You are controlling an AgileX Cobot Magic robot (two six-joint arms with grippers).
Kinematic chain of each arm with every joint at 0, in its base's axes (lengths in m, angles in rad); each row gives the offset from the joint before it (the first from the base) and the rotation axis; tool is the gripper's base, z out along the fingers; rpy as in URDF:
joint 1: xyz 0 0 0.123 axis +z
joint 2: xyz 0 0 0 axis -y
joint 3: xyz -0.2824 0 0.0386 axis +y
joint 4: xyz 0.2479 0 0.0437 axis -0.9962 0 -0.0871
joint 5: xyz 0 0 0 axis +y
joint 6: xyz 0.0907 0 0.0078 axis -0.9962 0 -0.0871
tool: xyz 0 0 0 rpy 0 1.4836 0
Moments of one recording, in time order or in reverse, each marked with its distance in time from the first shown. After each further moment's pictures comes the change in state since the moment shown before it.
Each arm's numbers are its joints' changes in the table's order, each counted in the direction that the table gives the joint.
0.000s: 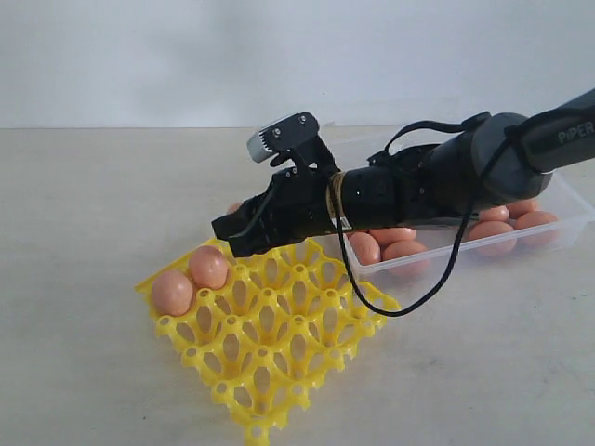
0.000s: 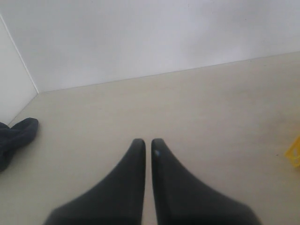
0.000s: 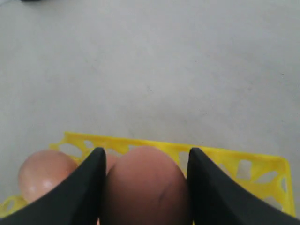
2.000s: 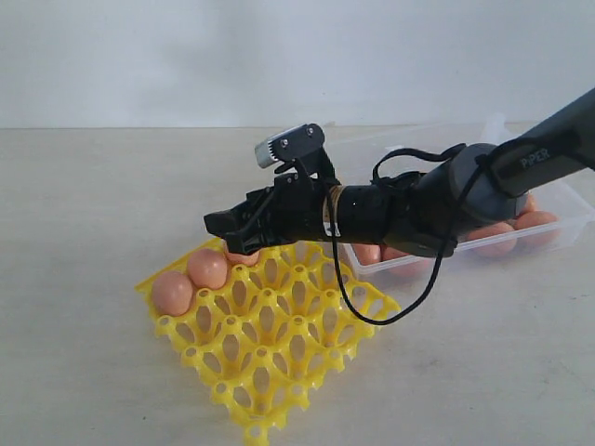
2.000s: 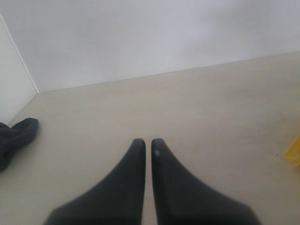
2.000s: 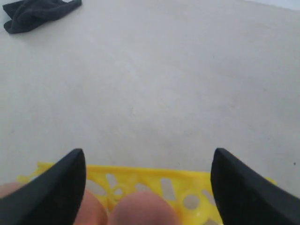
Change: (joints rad) left arm 0.000 0.000 0.000 0.000 0.000 0.000; right arm 0.001 -0.093 0.000 -0.292 -0.114 0.240
